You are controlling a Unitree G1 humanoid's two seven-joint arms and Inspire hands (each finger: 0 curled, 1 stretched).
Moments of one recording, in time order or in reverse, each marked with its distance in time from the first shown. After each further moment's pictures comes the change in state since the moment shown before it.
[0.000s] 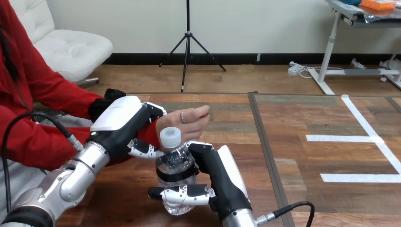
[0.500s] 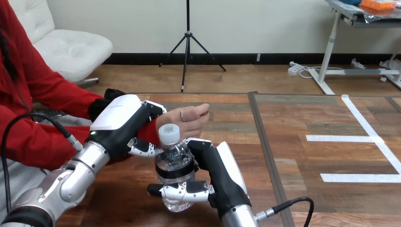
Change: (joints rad) left arm 0.000 0.000 -0.001 0.000 0.009 -0.007 0.031; right arm -0.018 -0.001 -0.003 -0.008 0.000 0.017 0.011
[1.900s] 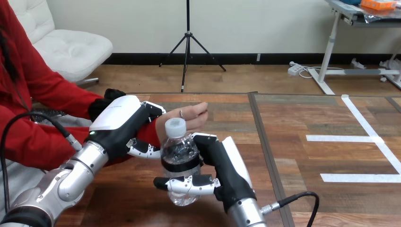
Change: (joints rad) left arm 0.002 0.007 0.008 0.000 -0.031 -0.009 -0.048; right arm -0.016 -0.002 -0.077 -0.007 0.003 0.011 0.055
